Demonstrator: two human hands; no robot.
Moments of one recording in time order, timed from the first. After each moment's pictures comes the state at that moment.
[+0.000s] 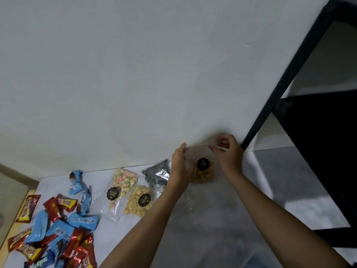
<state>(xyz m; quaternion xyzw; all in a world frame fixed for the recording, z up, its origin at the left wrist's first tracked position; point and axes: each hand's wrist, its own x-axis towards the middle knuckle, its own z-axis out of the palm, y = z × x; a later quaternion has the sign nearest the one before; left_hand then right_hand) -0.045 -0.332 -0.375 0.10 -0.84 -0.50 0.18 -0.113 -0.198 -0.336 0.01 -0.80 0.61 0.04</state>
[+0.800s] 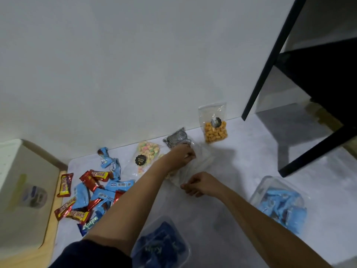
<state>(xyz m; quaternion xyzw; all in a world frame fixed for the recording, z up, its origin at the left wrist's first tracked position) 0.047 -0.413 -0.345 -0.15 -0.94 -0.29 -0.12 0.095 -0.268 -0.373 0.03 -0.77 0.48 -0.41</state>
